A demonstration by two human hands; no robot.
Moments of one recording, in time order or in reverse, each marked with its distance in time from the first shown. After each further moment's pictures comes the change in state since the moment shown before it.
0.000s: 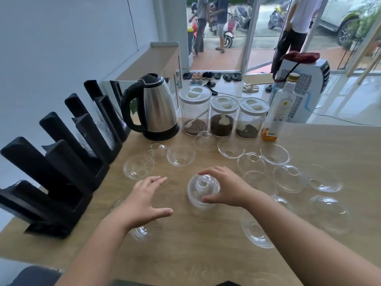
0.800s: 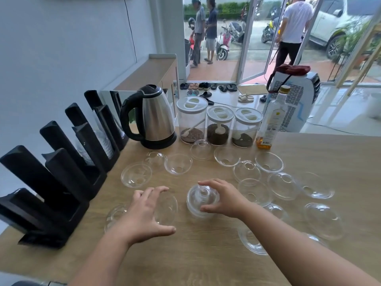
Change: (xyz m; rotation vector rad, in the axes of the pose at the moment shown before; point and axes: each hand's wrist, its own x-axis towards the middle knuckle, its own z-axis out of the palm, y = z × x) left_hand -0.012 0.013 0.010 0.050 0.059 0.073; right_hand -0.006 0.014 0.015 0.112 0.020 0.088
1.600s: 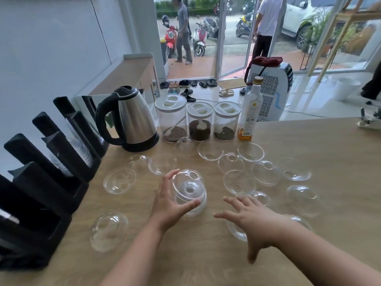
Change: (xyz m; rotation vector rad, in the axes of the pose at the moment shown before) left_hand 0.055 0.047 0.067 -0.580 0.248 0.093; right_hand -0.110 -0.017 -0.042 -0.739 -0.427 0.118
